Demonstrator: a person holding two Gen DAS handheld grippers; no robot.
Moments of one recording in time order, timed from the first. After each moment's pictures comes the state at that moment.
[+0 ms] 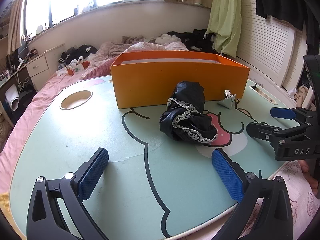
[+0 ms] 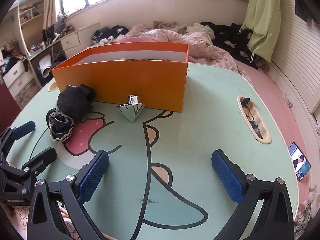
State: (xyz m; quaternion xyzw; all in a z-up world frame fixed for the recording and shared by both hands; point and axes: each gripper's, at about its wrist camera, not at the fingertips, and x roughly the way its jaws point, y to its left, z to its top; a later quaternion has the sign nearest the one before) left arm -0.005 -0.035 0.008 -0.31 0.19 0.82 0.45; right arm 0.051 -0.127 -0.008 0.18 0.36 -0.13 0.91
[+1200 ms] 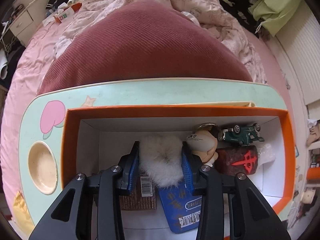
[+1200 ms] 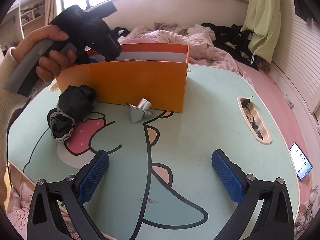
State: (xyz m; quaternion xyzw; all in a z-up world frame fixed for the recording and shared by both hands) left arm -0.145 0.169 0.025 -0.55 0.27 0.69 0.40; right arm 0.053 -0.122 -0.003 0.18 0.36 -0.14 0.91
